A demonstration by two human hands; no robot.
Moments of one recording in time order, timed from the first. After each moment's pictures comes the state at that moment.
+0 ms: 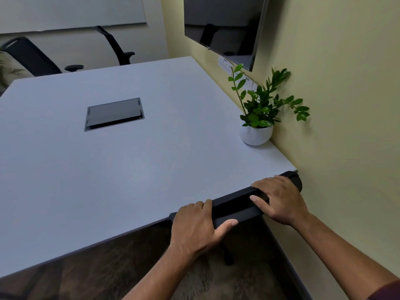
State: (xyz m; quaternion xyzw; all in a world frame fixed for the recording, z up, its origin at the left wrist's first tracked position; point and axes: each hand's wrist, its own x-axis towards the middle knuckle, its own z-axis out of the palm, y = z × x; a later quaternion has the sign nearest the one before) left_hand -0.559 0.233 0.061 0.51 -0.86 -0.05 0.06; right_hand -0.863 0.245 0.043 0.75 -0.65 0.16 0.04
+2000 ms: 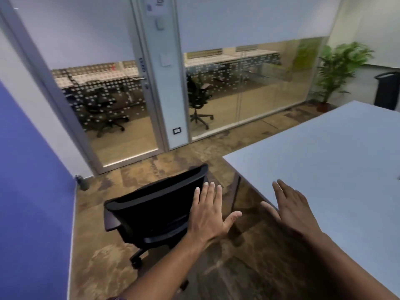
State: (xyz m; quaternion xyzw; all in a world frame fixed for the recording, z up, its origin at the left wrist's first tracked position) left_hand 0.024 0.550 0.079 0.92 -0.37 0.06 0.09; right_hand -0.097 0.299 0.095 0.98 -0.19 0.05 -0.10
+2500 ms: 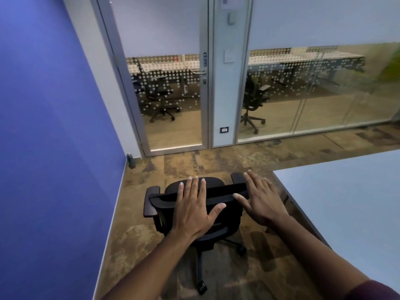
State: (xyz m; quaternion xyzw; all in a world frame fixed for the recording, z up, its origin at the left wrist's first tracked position) left_hand 0.129 0.665 0.076 0.98 -0.18 0.09 0.08; right_hand 0.119 0.412 0.099 0.99 0.04 0.06 -0.07
